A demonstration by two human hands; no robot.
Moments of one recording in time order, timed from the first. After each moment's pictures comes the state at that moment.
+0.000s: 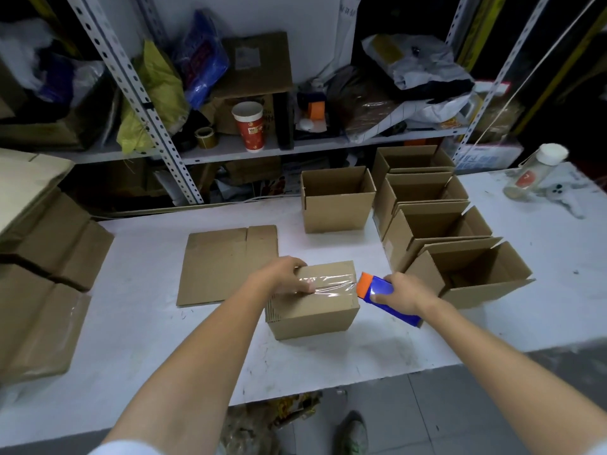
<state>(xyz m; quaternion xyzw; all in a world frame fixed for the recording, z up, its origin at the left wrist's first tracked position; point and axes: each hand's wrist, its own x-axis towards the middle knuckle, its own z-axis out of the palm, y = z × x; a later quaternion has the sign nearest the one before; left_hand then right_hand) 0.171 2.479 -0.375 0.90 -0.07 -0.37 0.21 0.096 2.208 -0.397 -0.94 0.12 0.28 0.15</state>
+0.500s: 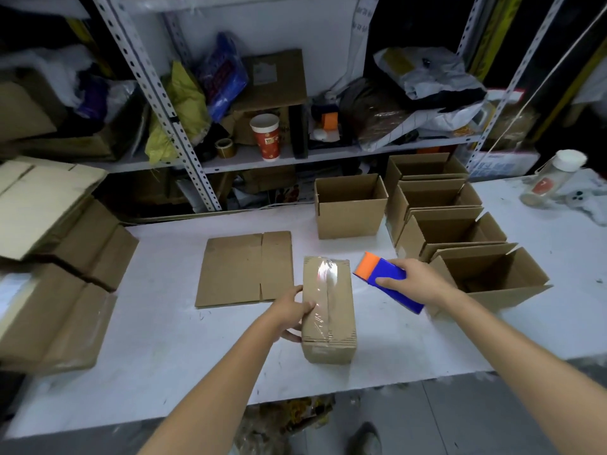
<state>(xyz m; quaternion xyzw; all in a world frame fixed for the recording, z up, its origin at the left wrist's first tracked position) 0.095 2.496 -0.377 0.77 0.15 -0.39 0.48 0.104 2.213 -0.365 -0.93 0.09 0.21 0.29</state>
